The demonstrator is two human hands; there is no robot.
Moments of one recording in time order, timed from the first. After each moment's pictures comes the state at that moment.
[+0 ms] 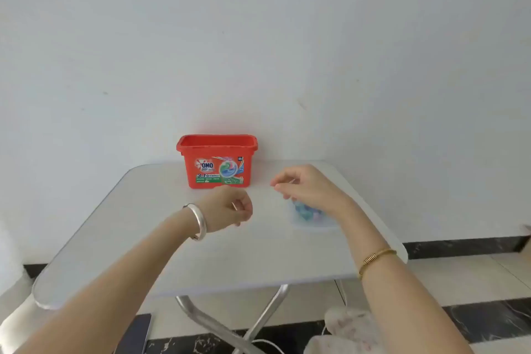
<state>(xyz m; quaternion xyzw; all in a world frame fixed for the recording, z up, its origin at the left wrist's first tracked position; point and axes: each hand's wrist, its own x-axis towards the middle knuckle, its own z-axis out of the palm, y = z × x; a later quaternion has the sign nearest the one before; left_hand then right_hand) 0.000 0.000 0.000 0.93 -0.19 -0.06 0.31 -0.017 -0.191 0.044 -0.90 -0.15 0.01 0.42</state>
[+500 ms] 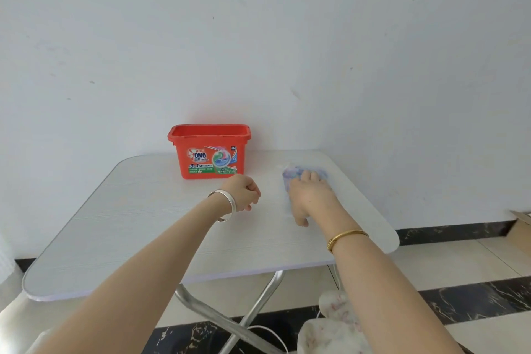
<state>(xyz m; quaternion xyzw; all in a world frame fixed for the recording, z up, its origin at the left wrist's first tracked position) 0.037 -0.043 -0.023 0.92 -0.06 -0.06 0.39 0.007 -0.188 0.002 -0.98 -0.01 0.10 -0.15</state>
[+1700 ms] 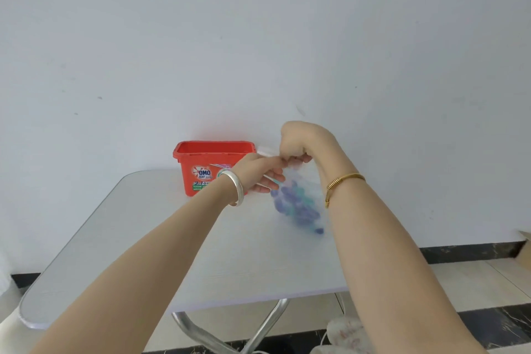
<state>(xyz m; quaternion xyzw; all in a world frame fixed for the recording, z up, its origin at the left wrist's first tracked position) 0.033 -0.054 0.052 0.78 -0.11 -0.09 0.61 0.037 -0.159 0.126 -0.99 -0.05 0.05 0.08</state>
